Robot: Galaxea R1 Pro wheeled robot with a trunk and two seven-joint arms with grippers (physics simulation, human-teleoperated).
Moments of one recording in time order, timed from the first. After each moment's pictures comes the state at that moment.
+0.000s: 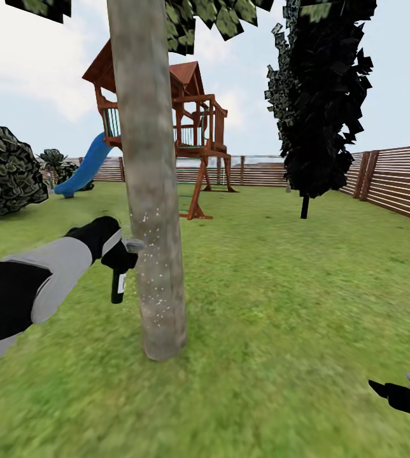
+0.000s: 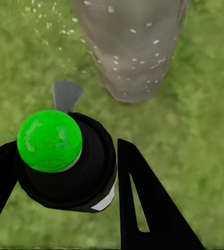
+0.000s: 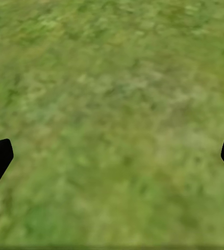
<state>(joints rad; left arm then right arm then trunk) -1.53 0.04 -0.30 -0.02 0.01 0.97 -0.20 -0.47 -0.12 -1.11 -1.10 0.82 0.40 0.87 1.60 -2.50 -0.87</state>
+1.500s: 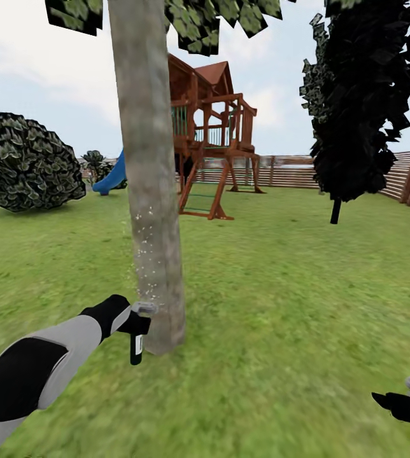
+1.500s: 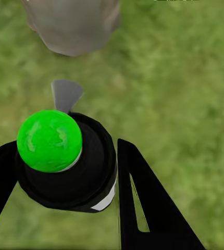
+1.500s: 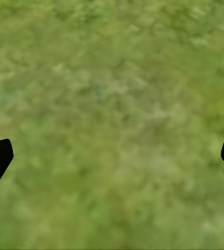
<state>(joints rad) -1.12 0.02 -0.29 -0.03 0.14 0.61 -0.19 -0.47 -0.11 -1.11 -1.11 0.97 0.40 0.87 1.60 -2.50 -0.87</state>
